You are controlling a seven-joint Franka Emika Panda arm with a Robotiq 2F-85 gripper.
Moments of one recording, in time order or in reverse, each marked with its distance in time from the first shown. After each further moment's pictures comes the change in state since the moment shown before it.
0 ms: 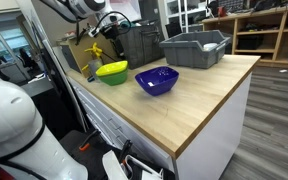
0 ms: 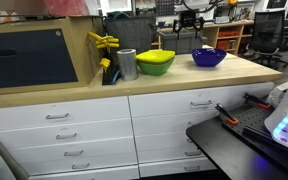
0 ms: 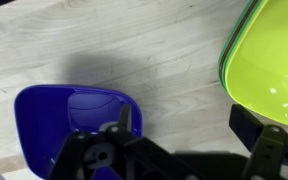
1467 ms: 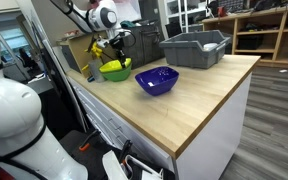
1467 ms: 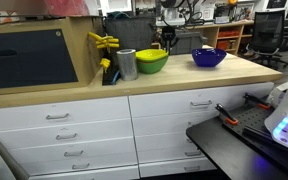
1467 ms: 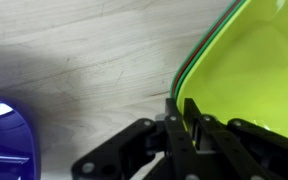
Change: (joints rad) arm 0.133 0.354 -0.058 0.271 0.086 0.042 -0.061
